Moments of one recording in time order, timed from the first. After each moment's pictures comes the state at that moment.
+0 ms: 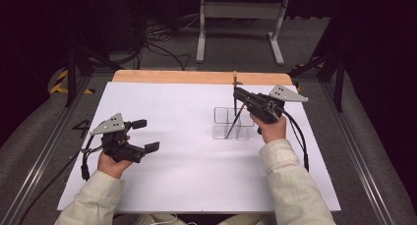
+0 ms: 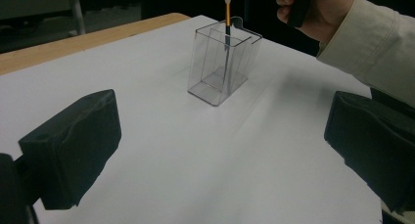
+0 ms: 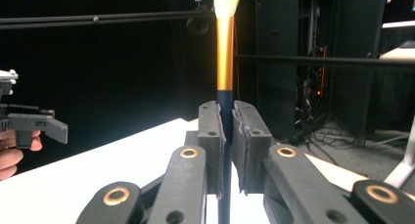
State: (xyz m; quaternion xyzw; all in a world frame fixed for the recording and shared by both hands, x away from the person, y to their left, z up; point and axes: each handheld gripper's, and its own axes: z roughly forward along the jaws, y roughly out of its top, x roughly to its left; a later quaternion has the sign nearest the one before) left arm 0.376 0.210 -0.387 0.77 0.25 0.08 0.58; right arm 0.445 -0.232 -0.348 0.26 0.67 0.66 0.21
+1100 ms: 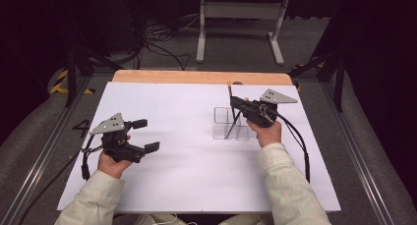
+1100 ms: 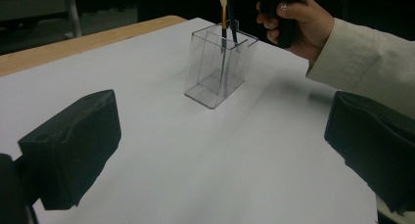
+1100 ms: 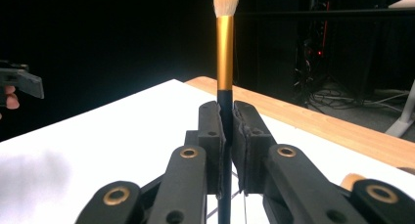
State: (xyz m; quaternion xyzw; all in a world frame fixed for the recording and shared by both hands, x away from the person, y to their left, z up) left arm 0.376 0.209 -0.386 0.77 0.25 0.08 0.59; right arm 0.455 -0.228 -0.376 0.29 0.71 0.61 0.19
